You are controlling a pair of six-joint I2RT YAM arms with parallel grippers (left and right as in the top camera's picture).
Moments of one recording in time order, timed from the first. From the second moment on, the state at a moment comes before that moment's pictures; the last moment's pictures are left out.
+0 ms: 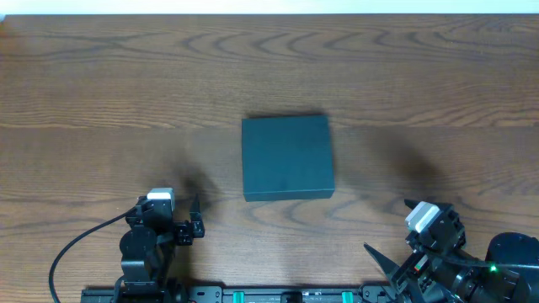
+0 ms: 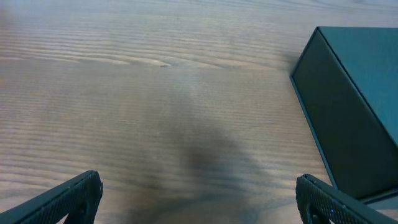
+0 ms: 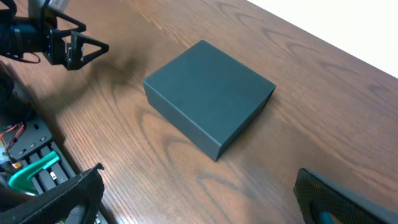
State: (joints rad) left arm -0.02 0.01 0.16 -0.63 0.03 -0.04; right arm 0.31 0.44 1.02 -1.16 -0.39 -0.27
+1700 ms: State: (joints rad) left arm -0.02 0.01 0.16 -0.63 0.02 -0.04; right arm 0.05 0.14 0.35 -0.77 -0.19 -0.24
